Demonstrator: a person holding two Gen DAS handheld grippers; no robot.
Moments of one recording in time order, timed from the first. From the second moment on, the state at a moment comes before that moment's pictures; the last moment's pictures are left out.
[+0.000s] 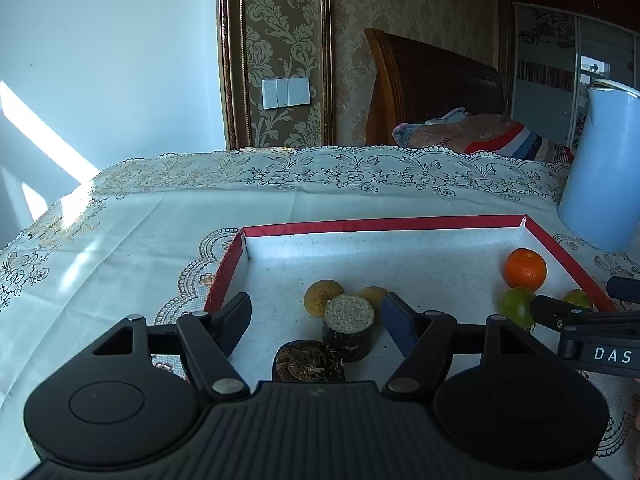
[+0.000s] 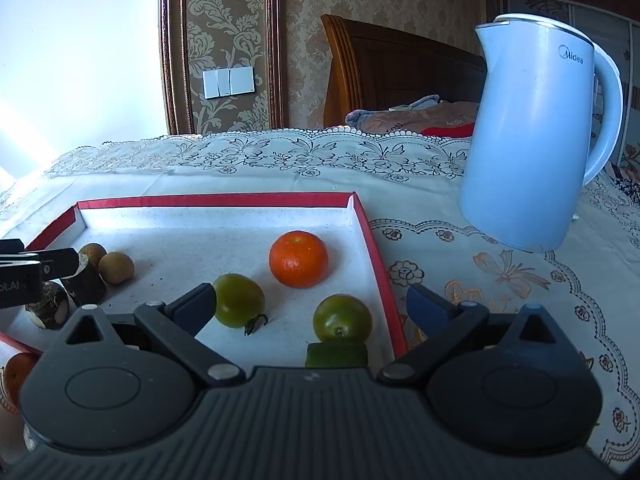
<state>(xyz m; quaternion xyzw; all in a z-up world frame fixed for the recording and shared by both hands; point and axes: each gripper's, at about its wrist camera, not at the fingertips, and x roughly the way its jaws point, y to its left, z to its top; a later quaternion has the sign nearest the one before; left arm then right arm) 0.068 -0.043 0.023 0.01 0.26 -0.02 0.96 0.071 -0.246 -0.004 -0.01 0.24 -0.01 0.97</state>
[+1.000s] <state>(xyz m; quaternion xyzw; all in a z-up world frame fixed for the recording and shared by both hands) -0.015 -0.003 0.008 0.00 0.24 -0.04 0.97 -0.024 -0.214 0.000 -0.07 0.22 0.11 0.97</state>
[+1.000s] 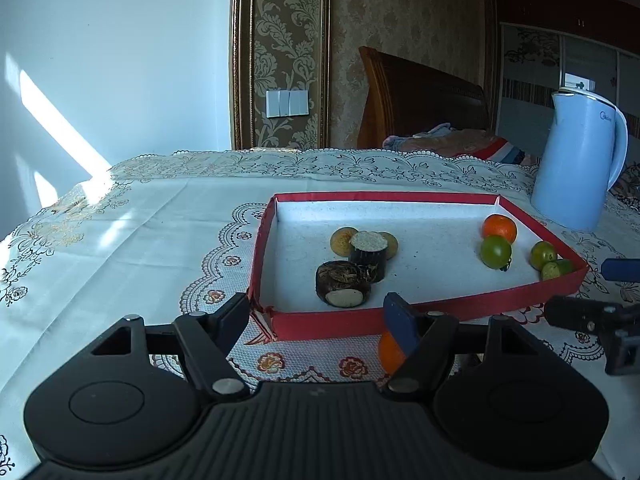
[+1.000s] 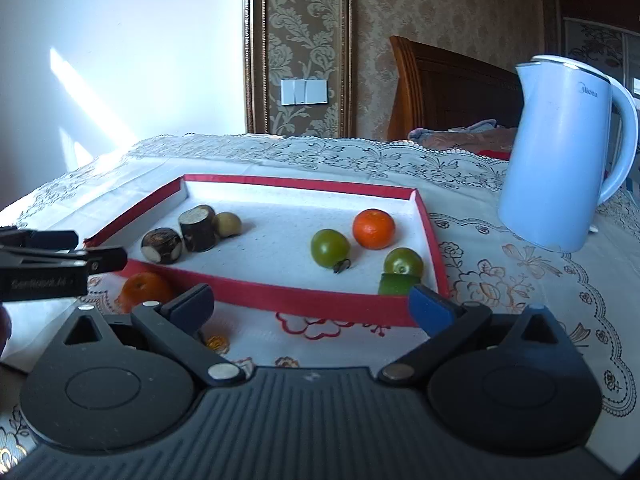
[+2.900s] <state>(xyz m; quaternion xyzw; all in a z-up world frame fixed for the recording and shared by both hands) -0.007 -0.043 -0.008 0.06 0.28 -0.11 0.95 -0.005 -0.196 -0.024 -0.09 0.29 0.06 0.95</state>
